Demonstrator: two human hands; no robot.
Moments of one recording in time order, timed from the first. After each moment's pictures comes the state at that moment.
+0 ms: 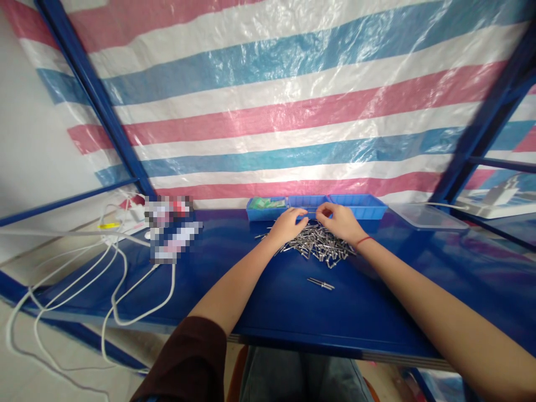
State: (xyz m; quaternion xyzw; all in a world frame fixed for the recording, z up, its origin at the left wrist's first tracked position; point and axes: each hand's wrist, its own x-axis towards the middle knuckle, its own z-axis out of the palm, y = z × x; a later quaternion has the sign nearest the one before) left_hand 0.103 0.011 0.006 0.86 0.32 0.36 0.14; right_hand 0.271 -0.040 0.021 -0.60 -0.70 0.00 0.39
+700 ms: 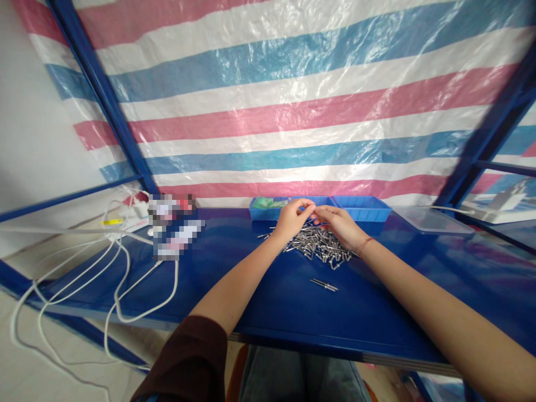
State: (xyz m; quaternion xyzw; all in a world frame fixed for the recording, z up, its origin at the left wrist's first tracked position) left_hand 0.110 0.005 0.022 0.79 0.27 0.50 0.23; right_hand 0.250 -0.045 0.022 -0.49 -0.55 0.39 0.55
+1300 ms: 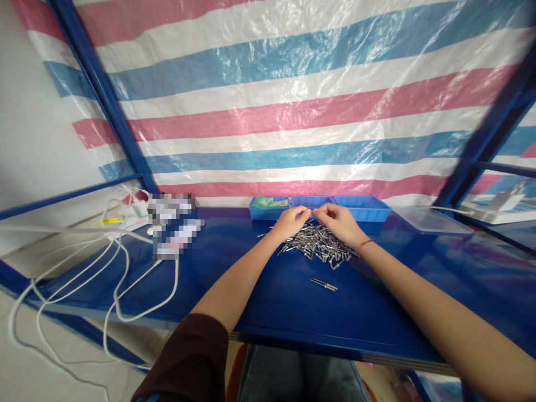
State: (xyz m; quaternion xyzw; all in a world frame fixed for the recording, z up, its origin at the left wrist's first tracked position) left_hand 0.100 0.011 0.014 0.84 0.32 0.36 0.25; right_hand 0.254 -0.045 0.022 -0.53 -0.66 0.16 0.51
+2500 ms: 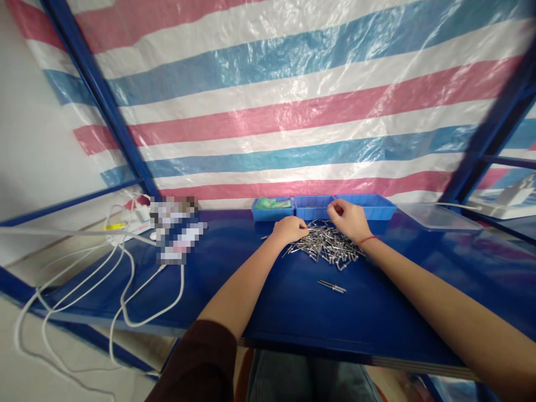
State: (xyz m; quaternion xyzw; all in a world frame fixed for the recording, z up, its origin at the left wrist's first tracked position) left_hand 0.089 0.009 0.016 0.88 0.45 0.12 0.09; right_hand 0.277 -0.022 0.008 -0.62 -0.64 -0.10 0.44
